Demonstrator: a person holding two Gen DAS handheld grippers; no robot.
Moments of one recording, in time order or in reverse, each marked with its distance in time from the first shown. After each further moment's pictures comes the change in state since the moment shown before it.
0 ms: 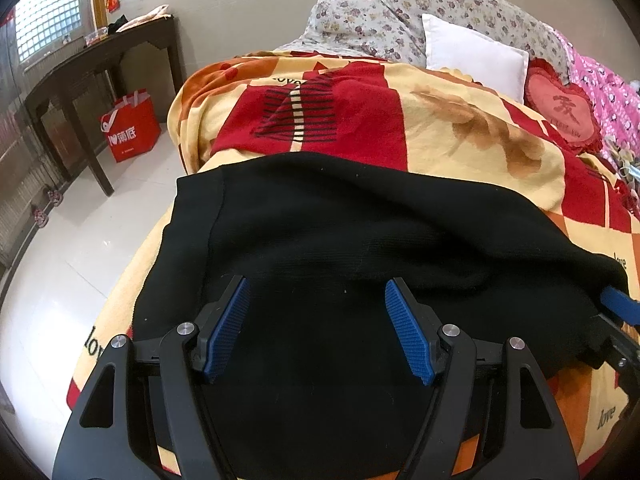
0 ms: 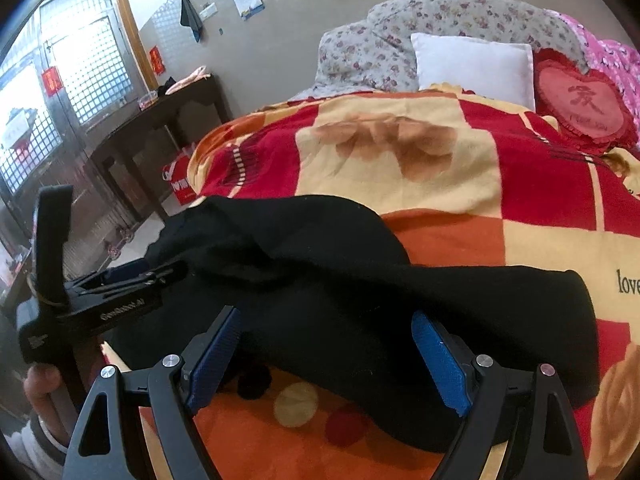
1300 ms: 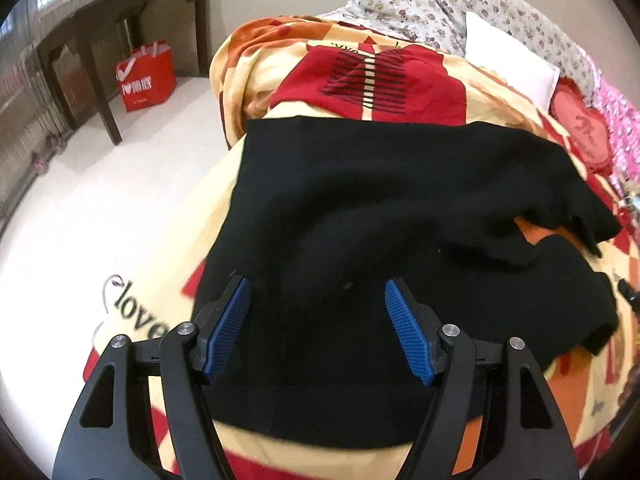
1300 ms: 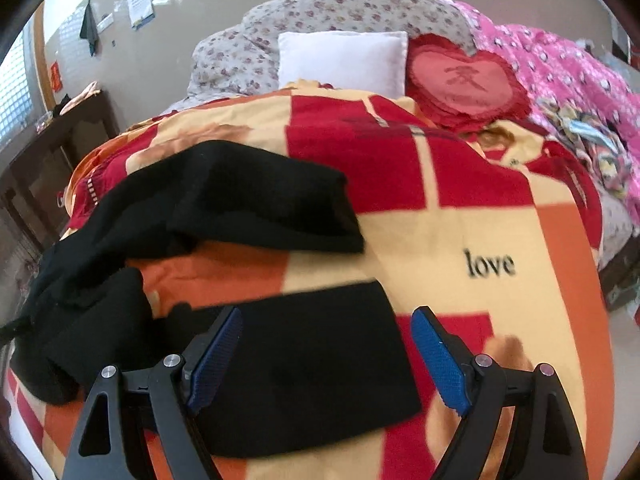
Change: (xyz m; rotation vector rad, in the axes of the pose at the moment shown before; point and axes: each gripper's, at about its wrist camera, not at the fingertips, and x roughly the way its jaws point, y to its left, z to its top) left arm -0.002 0.081 -0.019 -0.140 0.115 -0.041; right arm -0.032 -0.122 0.000 0.153 -0.017 -0.369
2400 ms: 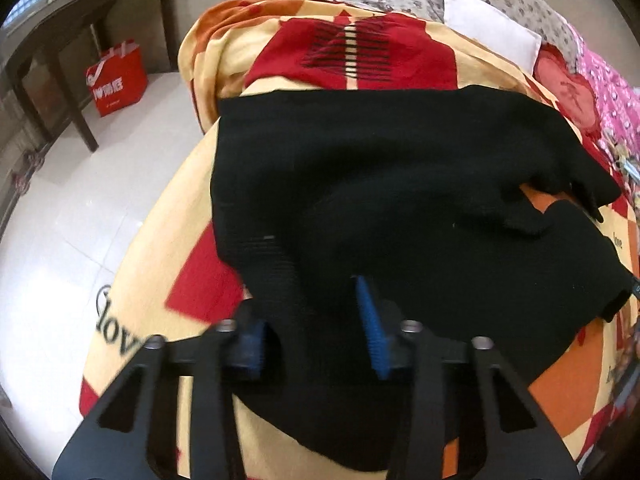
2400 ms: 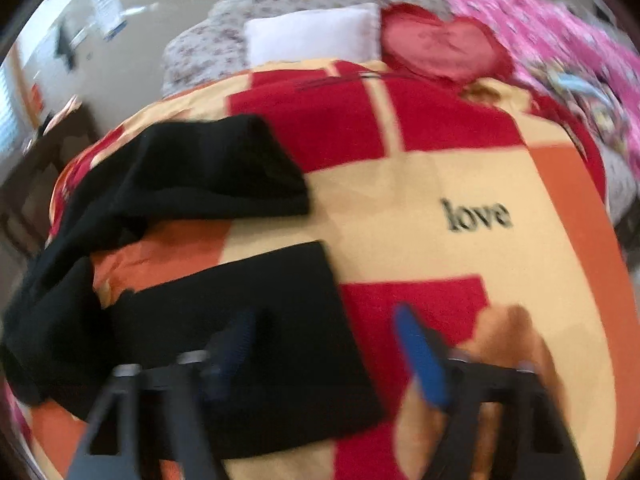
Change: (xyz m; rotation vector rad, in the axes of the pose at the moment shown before) left arm 0.029 -0.006 0.006 0.125 0.064 -0.025; right arm 0.033 -0.030 -0.021 0.038 0.025 0.009
